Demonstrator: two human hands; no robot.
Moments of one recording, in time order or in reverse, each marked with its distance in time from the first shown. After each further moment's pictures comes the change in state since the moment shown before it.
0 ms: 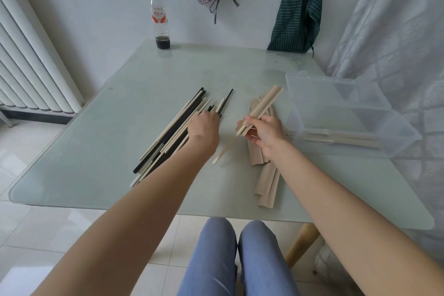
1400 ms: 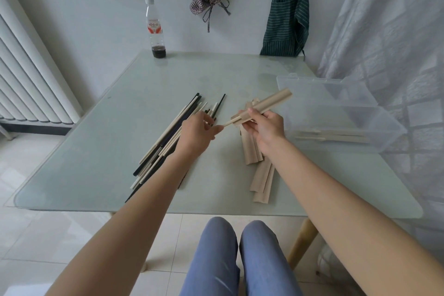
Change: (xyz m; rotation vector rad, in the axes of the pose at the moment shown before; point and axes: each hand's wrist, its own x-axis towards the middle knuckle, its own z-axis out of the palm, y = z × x) left_hand -0.022 -0.019 -0.005 -0.850 0.111 0.025; right_hand -0.015 -0.014 -0.004 0.269 0.023 -0.104
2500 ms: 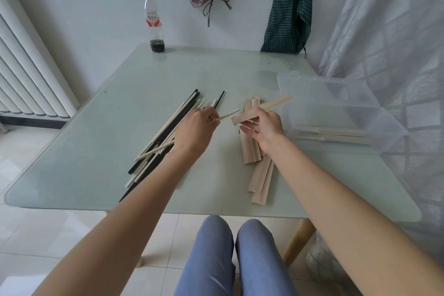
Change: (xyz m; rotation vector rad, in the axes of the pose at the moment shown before) left_hand 0.000 0.008 0.001 0.346 0.054 0.103; right_hand 0.020 0.005 -0.007 -0.094 0.043 0.093
